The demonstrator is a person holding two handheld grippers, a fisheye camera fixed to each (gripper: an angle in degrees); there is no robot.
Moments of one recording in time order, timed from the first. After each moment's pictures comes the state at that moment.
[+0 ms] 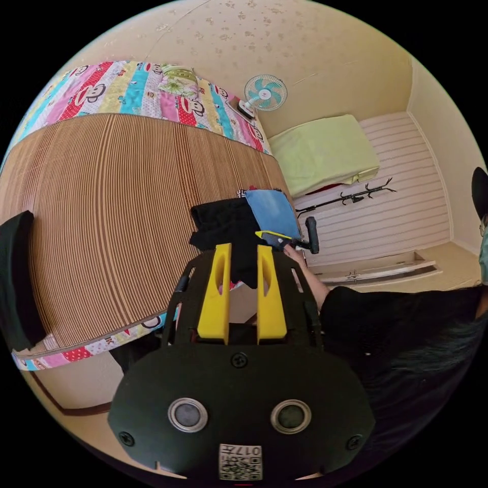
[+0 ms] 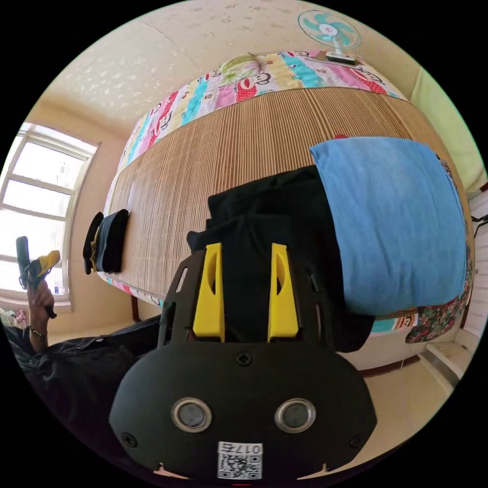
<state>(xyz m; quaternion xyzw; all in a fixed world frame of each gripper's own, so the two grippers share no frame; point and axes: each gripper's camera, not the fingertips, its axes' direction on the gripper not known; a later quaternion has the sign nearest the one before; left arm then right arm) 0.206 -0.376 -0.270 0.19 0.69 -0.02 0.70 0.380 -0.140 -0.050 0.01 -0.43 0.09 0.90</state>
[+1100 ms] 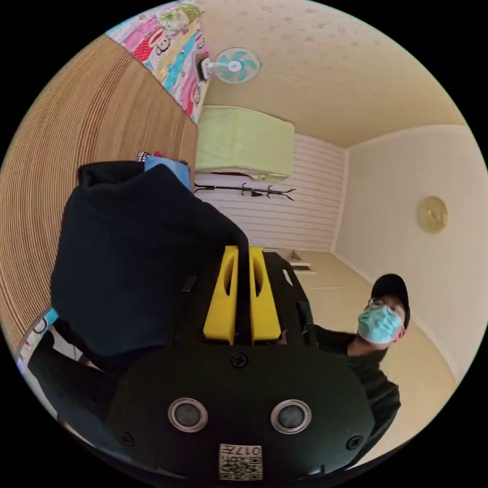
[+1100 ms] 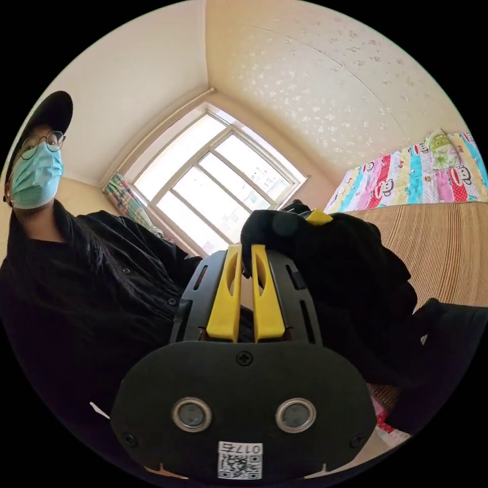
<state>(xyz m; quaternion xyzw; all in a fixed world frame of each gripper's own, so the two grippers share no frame) 0.143 -0.470 -0.215 0.16 0.91 0.15 0.36 0.341 0.016 -0.466 0.32 -0.78 -0.14 0.52</state>
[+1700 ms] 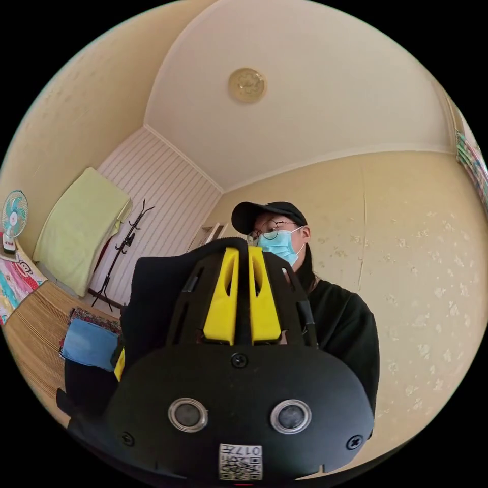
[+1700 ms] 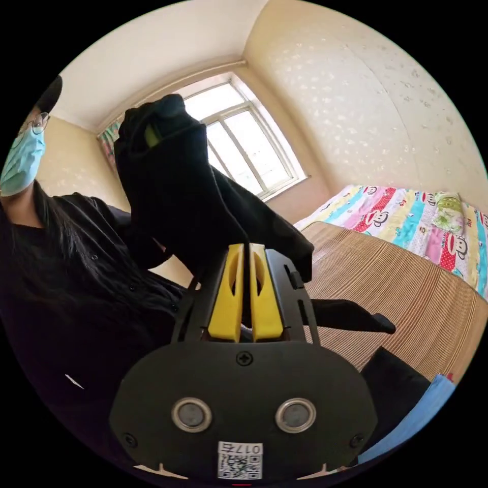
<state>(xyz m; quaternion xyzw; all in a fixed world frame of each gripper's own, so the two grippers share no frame) -0.069 -0.285 -0.352 0.49 0.79 0.32 0.18 0.269 -0.040 -0.515 0.34 -0.66 -0.23 0.63</state>
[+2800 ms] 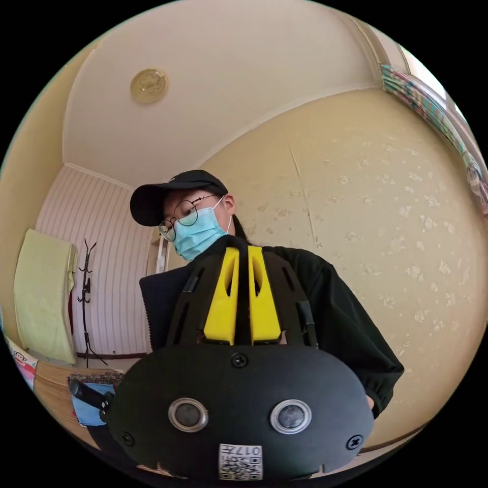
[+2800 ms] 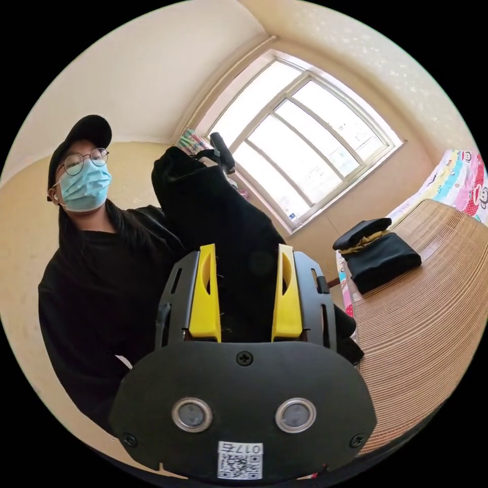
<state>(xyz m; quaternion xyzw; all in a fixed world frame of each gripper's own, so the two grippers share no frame) -0.018 -0.076 -0.429 0.57 0.69 0.44 0.01 0.081 -0.097 -0.494 0.20 -0.83 -0.38 0.35</state>
